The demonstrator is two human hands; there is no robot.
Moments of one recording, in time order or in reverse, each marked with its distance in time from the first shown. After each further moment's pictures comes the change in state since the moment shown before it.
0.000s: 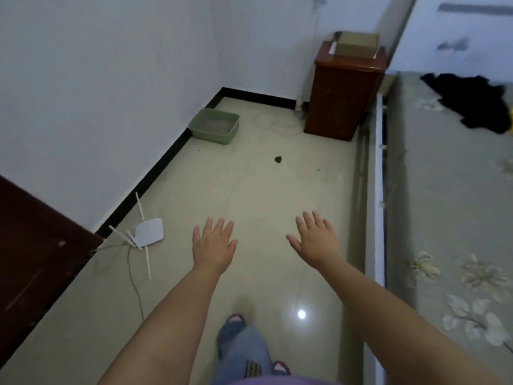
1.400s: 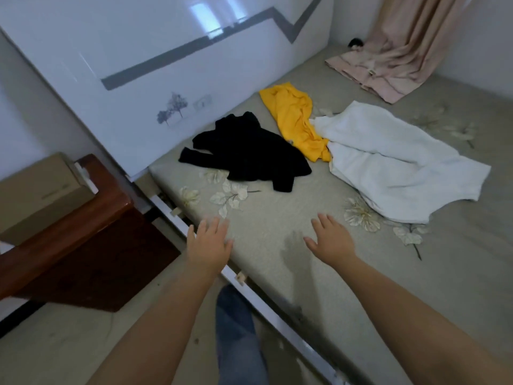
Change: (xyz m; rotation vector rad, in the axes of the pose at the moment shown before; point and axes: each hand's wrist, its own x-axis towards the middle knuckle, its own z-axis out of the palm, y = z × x) left_hand 0.781 0.727 -0.186 0.213 0.082 1.178; right_hand 0.448 0.699 -0.125 0.363 0.048 1.149
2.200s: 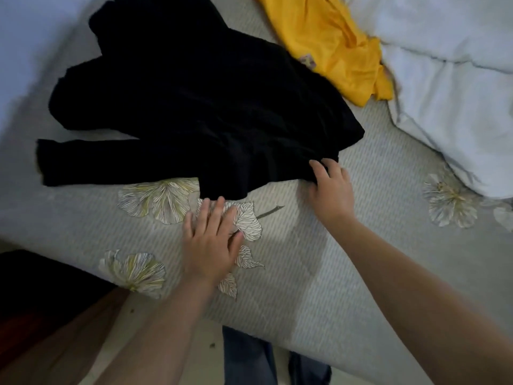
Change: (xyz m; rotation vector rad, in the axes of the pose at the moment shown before) left_hand 0.342 -0.069 0.197 -0.162 -0.063 0.475; right_hand 0.352 -0.045 0.104 0.235 0.090 0.520
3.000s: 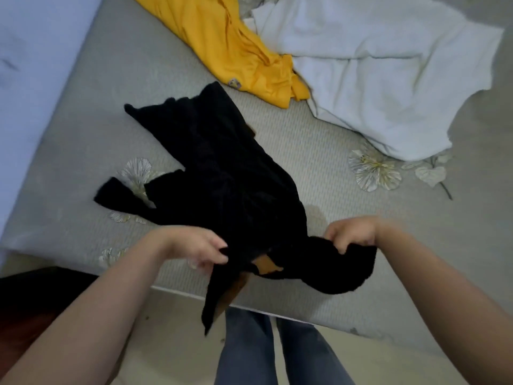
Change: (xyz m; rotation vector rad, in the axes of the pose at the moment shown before) left_hand 0.020 0.071 -0.143 -0.683 -1.448 -0.054; right_hand -0.106 0.113 -0.129 0.769 -1.327 0.247
